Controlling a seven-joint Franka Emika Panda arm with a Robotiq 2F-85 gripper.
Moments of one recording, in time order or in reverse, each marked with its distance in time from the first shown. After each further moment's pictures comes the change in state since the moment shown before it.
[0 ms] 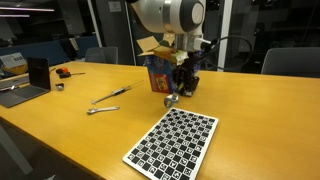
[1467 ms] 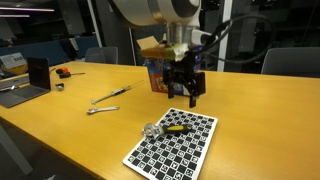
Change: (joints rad) arm -0.023 -0.278 -0.008 -0.263 -0.157 -0.099 -0.057
